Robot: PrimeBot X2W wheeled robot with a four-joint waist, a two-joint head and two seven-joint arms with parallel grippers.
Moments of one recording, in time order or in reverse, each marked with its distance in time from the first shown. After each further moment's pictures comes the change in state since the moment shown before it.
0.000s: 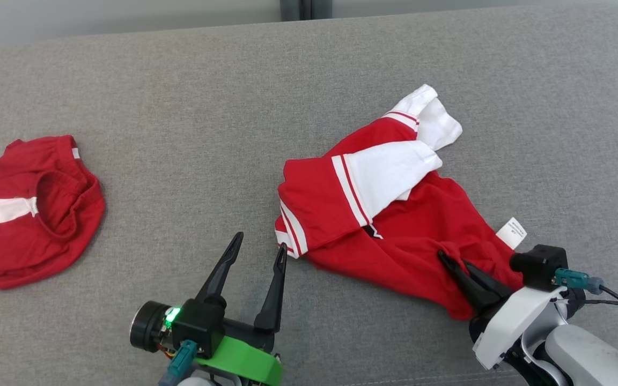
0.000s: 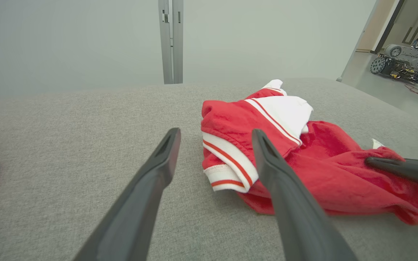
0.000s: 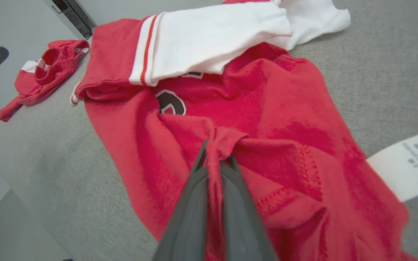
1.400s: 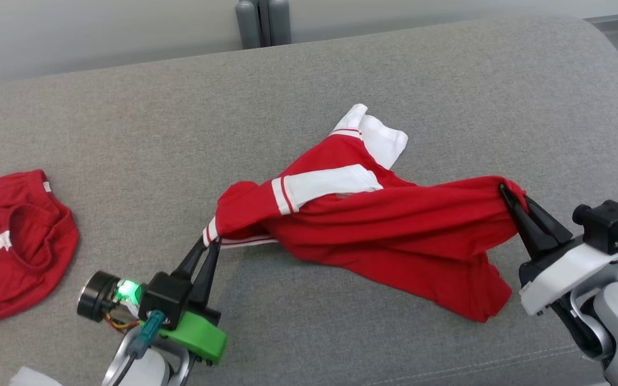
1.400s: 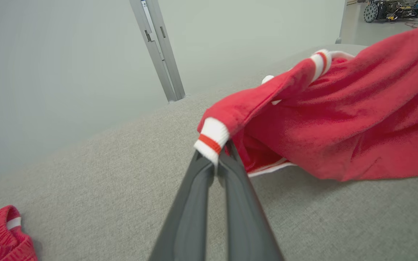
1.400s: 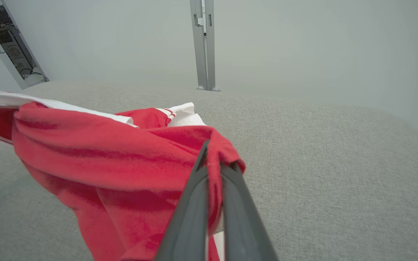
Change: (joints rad) left arm -0.156 0.184 -0.022 0.146 0.051 0.001 0.000; right arm -0.048 -0.048 -0.208 0.001 -0.184 0.000 -0.081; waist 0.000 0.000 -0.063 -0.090
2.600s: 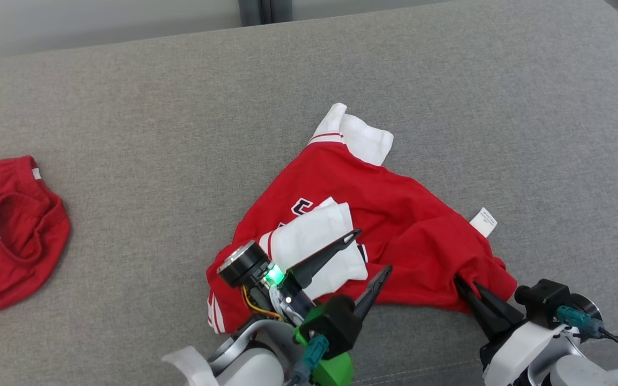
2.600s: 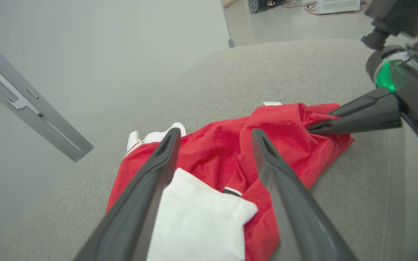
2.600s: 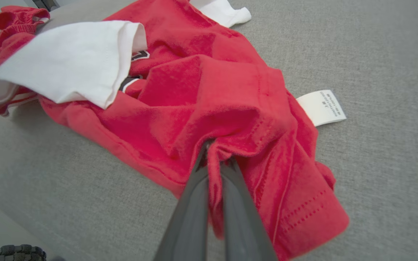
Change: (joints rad) left arm -0.098 -0.093 -0.334 -0.125 0.202 -0.067 0.152; right arm 0.162 0.077 0.113 0.038 -0.063 0.000 0.000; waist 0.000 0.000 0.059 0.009
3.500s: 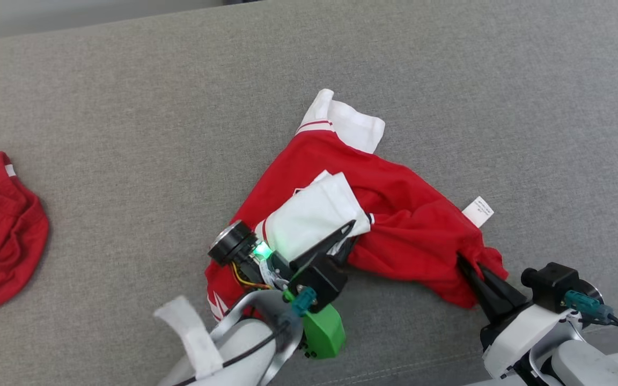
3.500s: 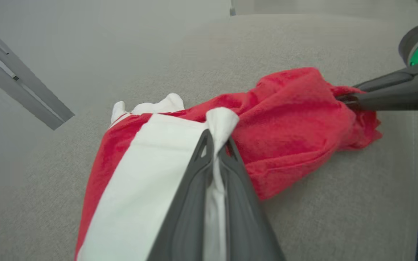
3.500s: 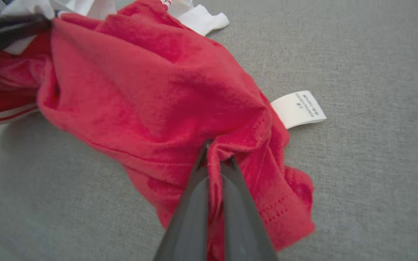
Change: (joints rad) left arm -0.102 -0.028 -0.006 0.125 -0.061 0.003 0.091; right arm -0.029 0.021 -0.040 -0.009 0.012 0.000 0.000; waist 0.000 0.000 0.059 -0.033
